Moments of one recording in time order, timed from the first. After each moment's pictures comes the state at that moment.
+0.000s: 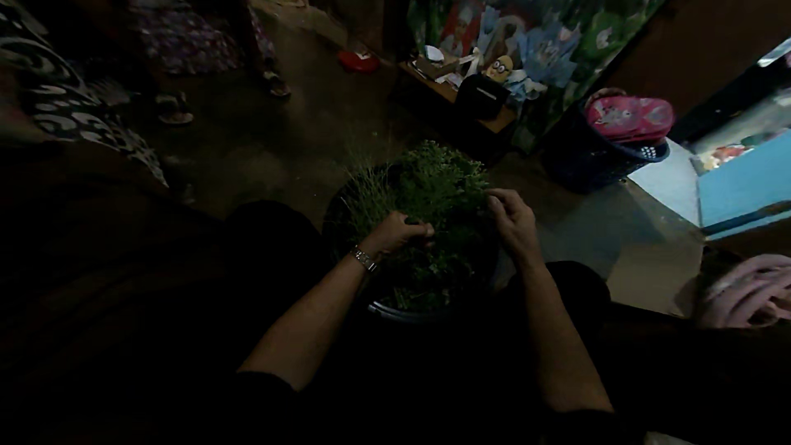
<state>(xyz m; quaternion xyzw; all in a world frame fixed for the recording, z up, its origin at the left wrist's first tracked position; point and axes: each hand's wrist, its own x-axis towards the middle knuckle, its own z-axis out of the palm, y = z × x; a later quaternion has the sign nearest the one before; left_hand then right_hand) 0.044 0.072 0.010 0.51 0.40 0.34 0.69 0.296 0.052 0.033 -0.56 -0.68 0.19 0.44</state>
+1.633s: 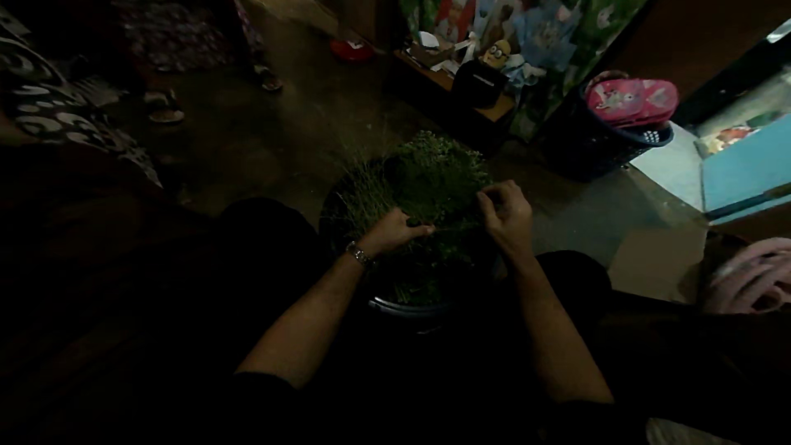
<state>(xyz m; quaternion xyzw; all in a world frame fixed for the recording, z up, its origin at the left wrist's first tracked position) 0.043 0.073 0.014 0.68 0.46 0.24 0.51 0.280 0.043 0.027 -0.53 -0.72 0.01 0.45</state>
